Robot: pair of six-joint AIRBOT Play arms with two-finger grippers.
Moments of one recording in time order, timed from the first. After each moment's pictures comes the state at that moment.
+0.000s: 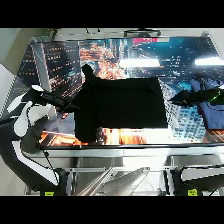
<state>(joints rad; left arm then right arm) 0.21 -1.89 1.39 0.86 -1.46 -1.15 -0.46 -1.62 1.20 -0.72 1.44 0.98</state>
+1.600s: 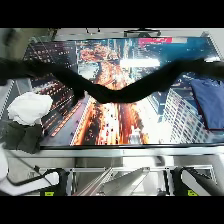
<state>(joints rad) 0.34 -1.33 1.60 0.03 -1.72 -1.00 -0.36 -1.01 1.39 -0.32 1.35 0.94</state>
